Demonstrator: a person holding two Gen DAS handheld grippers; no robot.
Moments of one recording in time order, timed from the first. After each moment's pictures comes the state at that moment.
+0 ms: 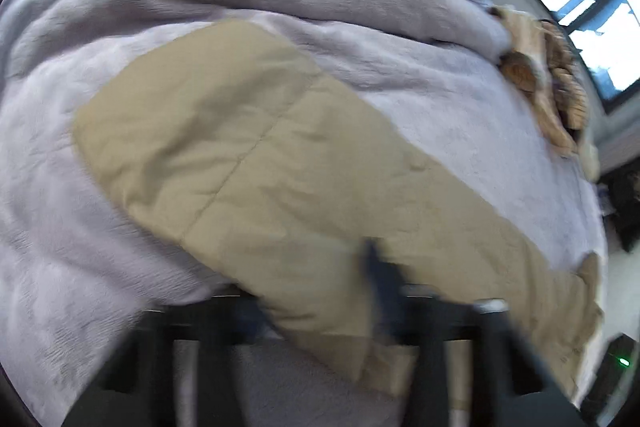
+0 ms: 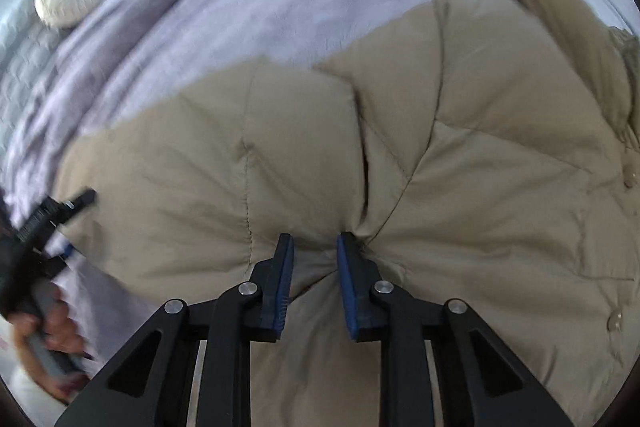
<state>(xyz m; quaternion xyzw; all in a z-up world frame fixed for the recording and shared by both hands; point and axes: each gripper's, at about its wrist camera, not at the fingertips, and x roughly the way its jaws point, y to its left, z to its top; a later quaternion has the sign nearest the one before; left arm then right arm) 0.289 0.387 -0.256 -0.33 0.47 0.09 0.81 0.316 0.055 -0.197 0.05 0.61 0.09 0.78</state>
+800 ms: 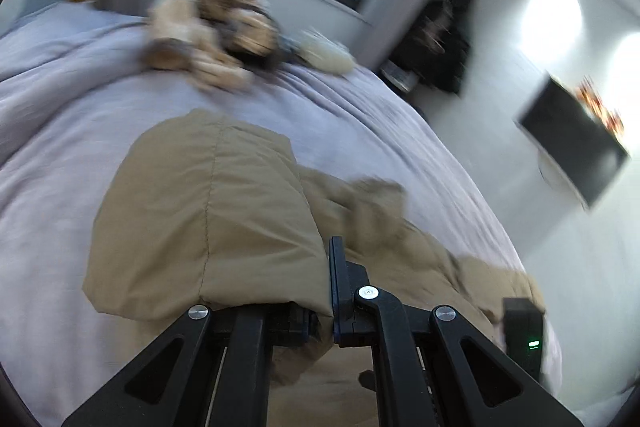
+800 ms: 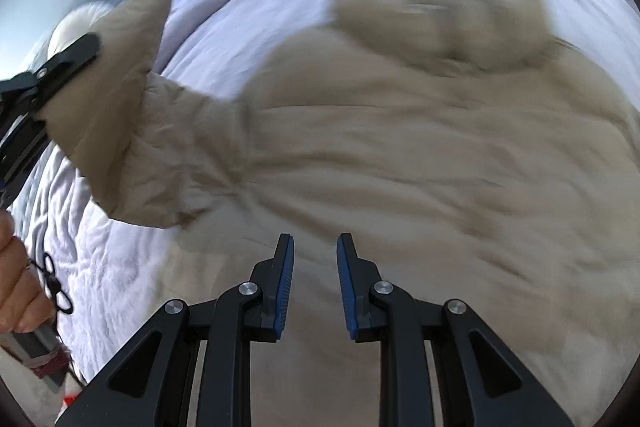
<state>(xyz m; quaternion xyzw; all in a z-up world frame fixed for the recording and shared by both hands) 0.287 0.056 -0.086 -0.13 0.37 -0.29 0.87 0.208 -0.113 -0.116 0.14 0.55 0.06 0.82</state>
